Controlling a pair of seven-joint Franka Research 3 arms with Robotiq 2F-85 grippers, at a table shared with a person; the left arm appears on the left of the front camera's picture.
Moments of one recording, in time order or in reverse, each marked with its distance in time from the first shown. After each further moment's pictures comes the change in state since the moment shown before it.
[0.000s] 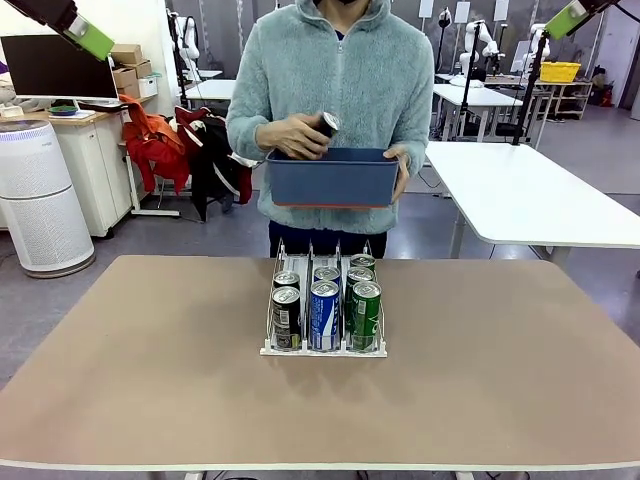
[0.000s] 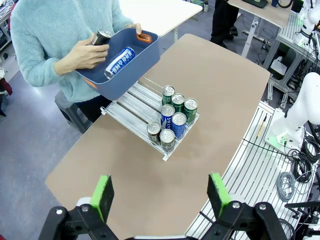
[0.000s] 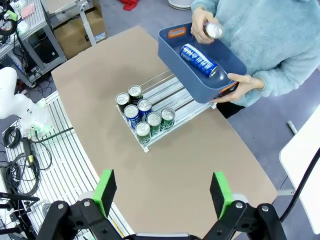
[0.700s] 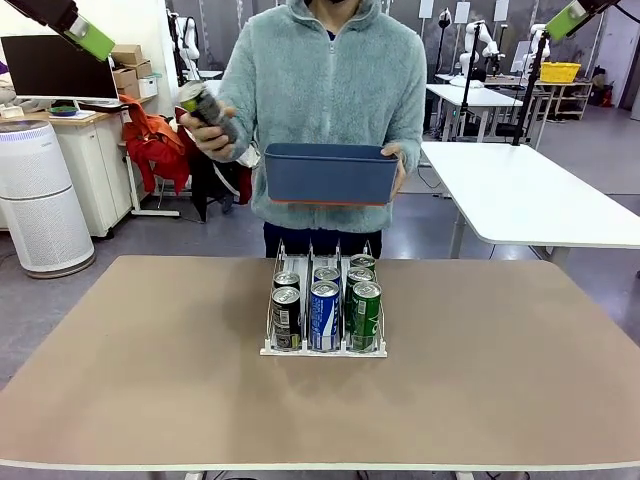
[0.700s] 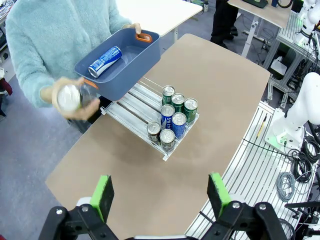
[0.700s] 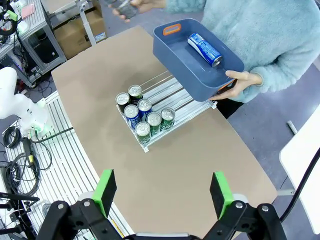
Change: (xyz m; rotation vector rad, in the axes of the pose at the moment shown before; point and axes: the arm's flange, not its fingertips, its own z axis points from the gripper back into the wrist) left arm 0.000 0.000 0.000 0.000 0.000 0.000; right arm 0.000 0.000 0.000 0.000 0.000 0.000
